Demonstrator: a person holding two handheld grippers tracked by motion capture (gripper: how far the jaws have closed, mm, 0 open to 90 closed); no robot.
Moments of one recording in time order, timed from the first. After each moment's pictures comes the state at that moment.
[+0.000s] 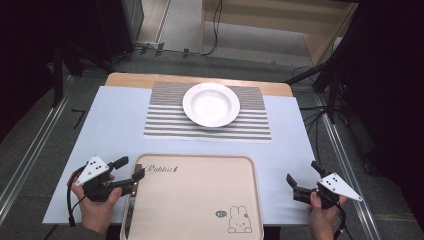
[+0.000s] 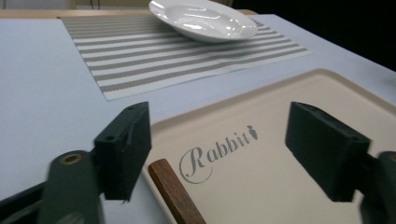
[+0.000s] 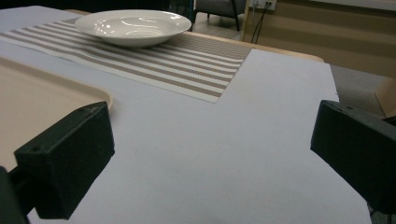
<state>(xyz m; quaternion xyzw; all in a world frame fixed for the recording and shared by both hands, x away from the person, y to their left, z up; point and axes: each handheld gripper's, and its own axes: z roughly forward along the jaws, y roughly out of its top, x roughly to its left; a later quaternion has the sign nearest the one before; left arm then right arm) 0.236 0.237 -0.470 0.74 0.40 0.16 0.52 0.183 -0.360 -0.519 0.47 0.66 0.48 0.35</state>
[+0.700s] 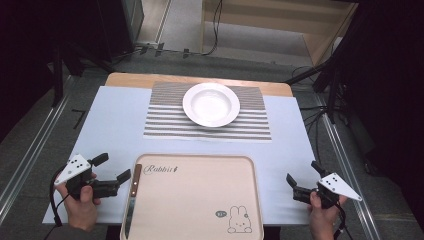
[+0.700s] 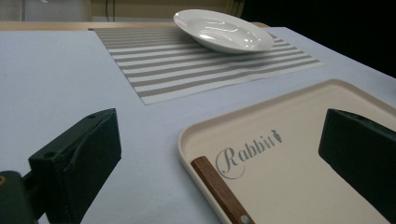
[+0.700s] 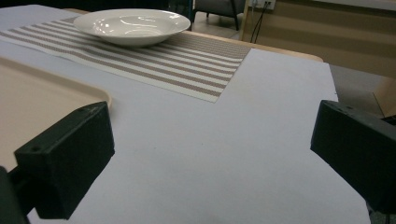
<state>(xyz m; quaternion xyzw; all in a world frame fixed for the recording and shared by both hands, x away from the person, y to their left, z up) 0.240 0.272 -0.466 0.72 0.41 0.18 0.53 0.184 -0.359 -0.519 0.47 0.66 0.48 0.35</state>
